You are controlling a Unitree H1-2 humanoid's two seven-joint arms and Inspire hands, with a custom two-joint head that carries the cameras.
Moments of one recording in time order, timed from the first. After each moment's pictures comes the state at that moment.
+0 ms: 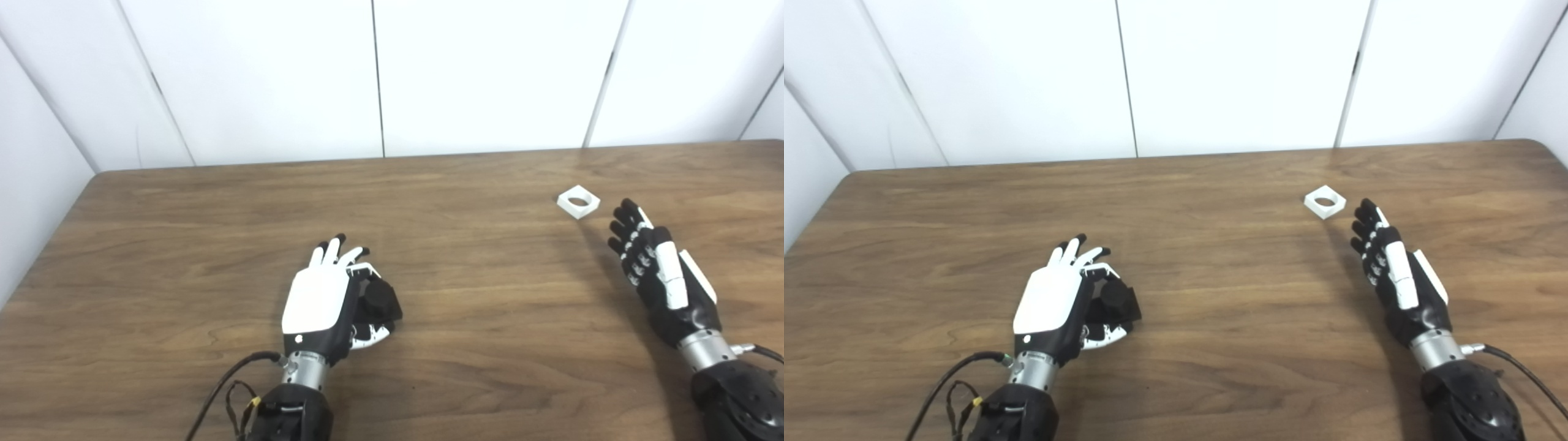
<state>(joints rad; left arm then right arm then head) -0.05 0.14 -0.48 -0.23 1.04 0.34 0.00 -0.05 -0.28 -0.18 0.06 0.26 -0.04 0.26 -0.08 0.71</state>
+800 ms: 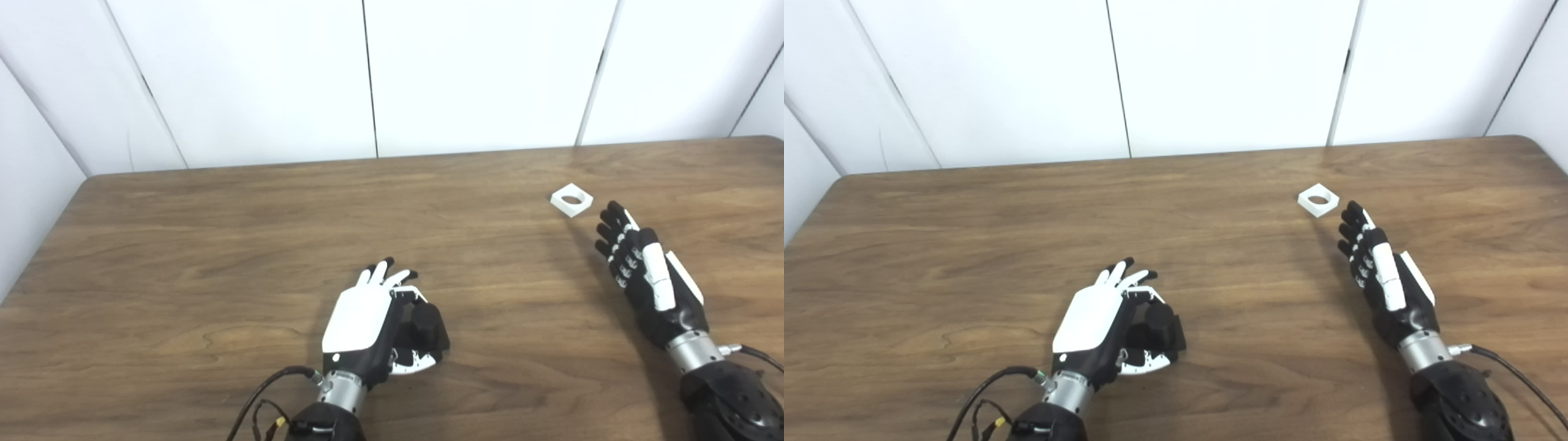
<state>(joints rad) -0.01 0.06 -0.53 -0.28 0.99 0.33 -0.11 -0.03 -0.26 -0.18 0.03 0.25 -0.02 0.26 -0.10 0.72</state>
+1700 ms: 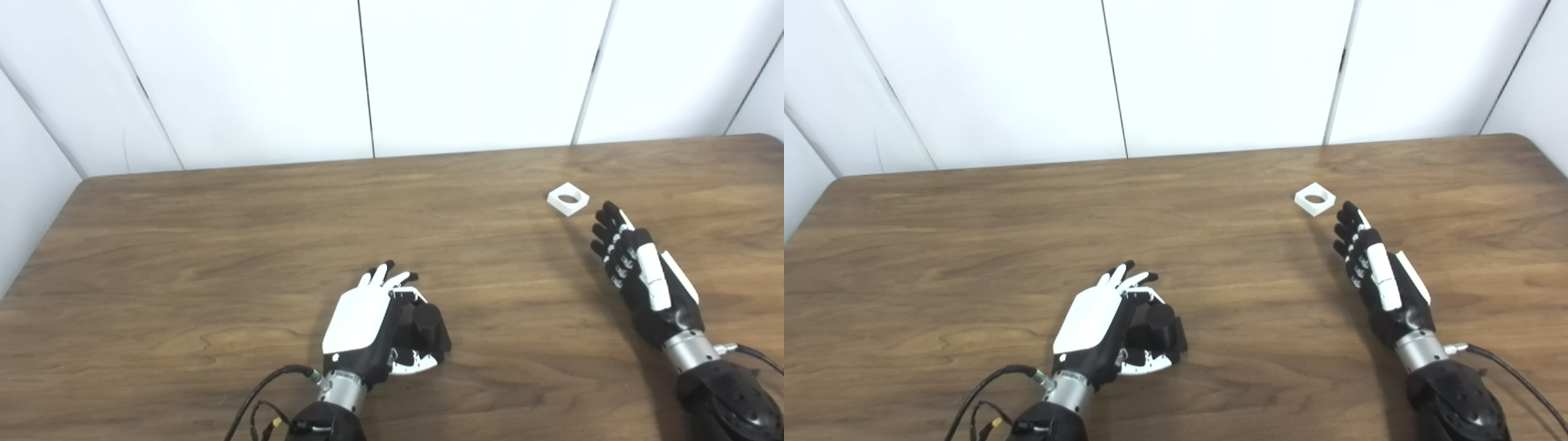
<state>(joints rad) -0.01 0.04 -0.51 -0.27 0.98 0.34 -0.12 -0.03 -0.26 -0.18 0.02 0.25 0.00 0.27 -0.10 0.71</state>
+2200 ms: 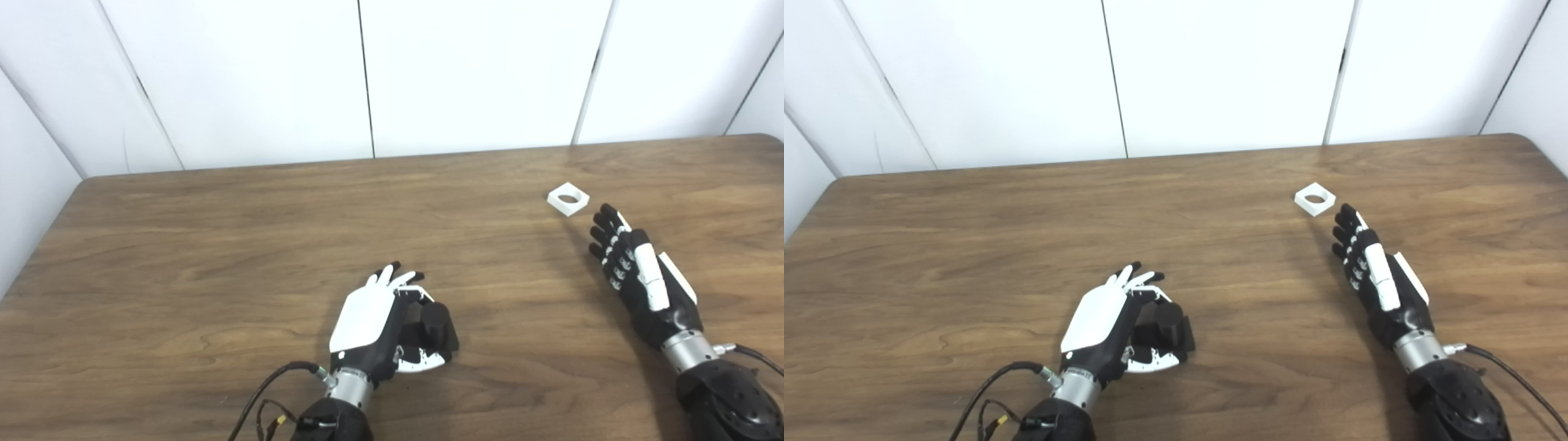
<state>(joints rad) -0.01 0.01 -0.50 -0.24 0.95 0.34 -0.13 -0.03 -0.26 -0.18 0.02 0.25 0.02 0.27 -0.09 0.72</state>
